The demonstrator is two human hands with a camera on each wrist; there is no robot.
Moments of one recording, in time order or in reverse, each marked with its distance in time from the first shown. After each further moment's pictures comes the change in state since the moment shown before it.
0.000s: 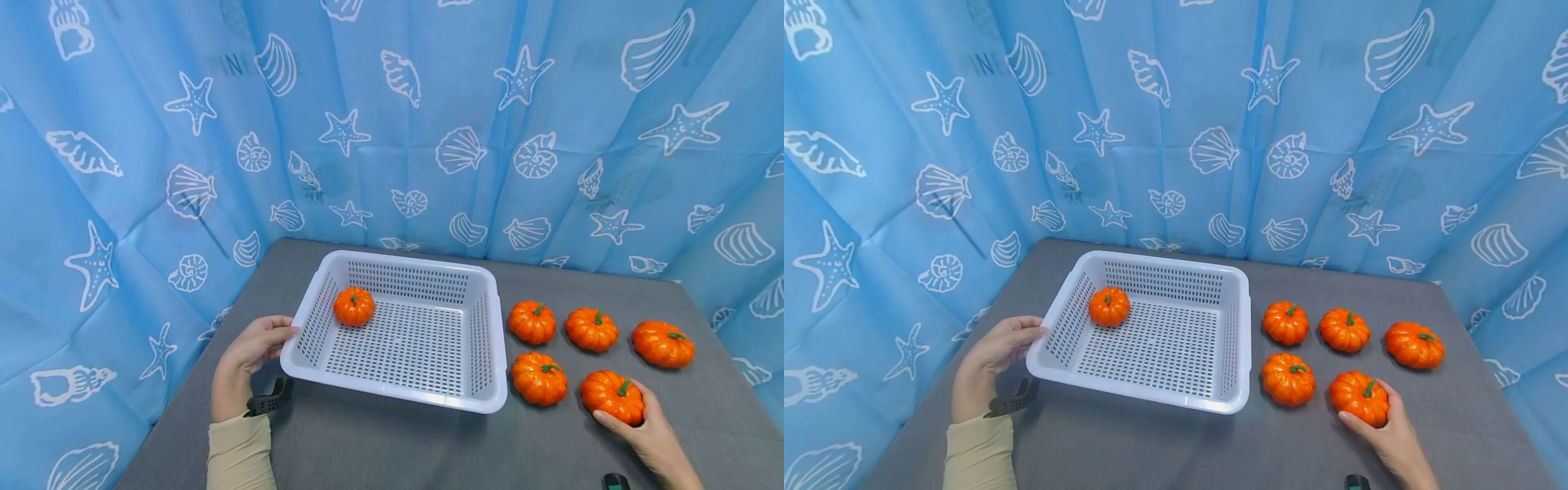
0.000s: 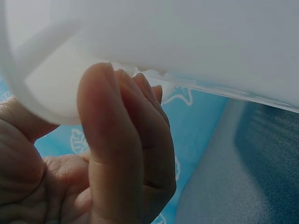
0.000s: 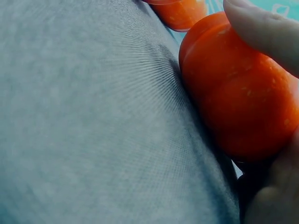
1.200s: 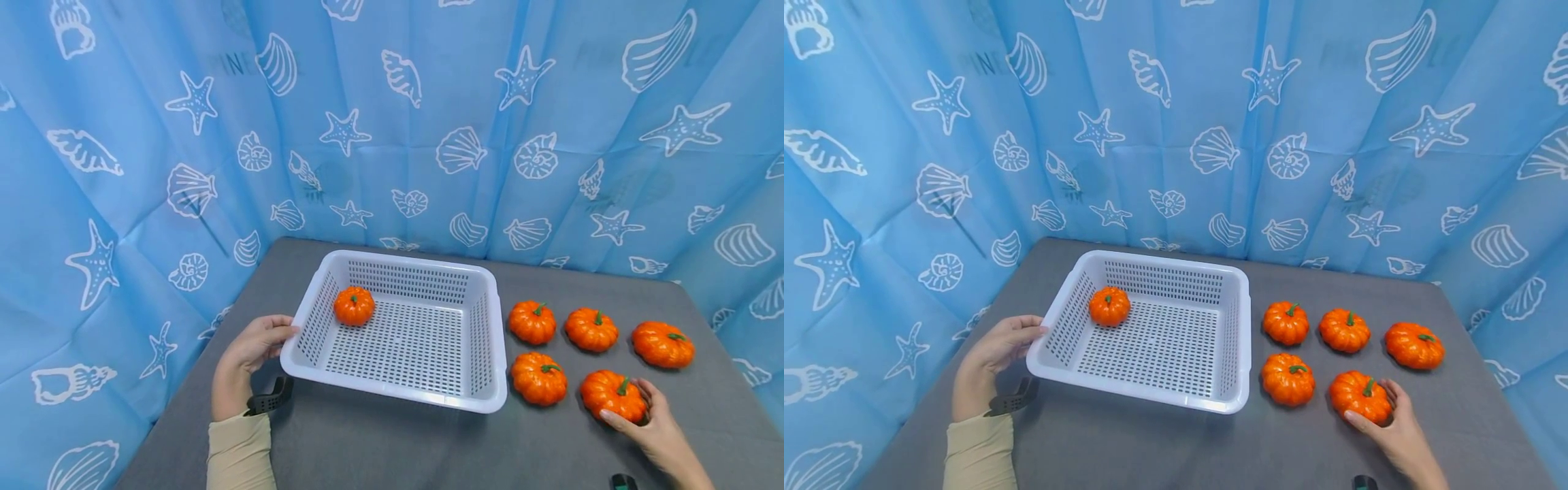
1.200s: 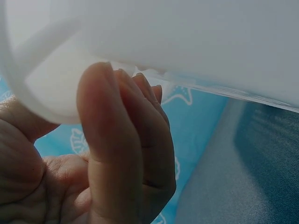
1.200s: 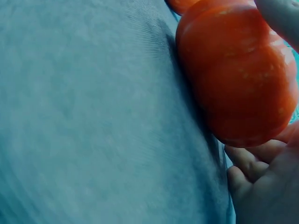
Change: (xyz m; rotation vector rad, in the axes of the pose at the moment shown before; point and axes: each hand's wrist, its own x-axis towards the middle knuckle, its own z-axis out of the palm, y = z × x) left_hand 0.003 -0.003 0.002 0.013 0.024 -0.011; right_hand 0.004 -0.001 -0.008 0.023 -0.001 -0.006
